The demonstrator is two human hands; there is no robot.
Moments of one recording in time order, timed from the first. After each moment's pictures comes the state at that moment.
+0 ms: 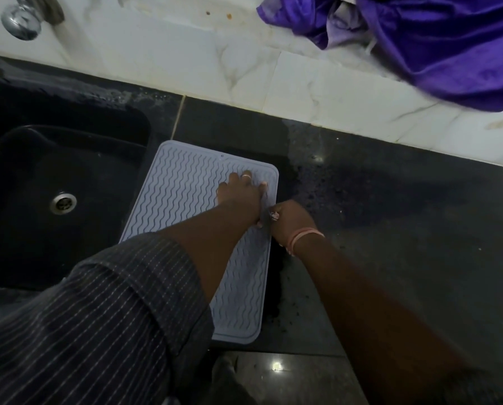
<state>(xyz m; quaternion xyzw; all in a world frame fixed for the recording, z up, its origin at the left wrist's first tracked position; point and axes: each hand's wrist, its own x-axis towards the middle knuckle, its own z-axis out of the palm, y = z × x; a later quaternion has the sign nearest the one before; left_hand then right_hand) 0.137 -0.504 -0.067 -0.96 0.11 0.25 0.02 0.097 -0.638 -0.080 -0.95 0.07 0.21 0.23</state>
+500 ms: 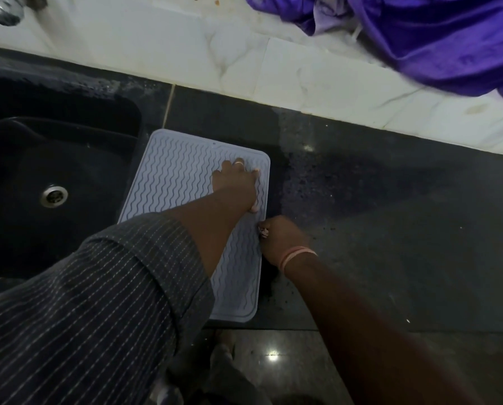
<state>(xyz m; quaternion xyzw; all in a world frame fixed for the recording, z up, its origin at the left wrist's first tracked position) 0.132 -0.505 -0.069 -0.97 0.09 0.23 0.00 0.026 -0.628 -0.081 -0.95 0.06 0.25 0.17</state>
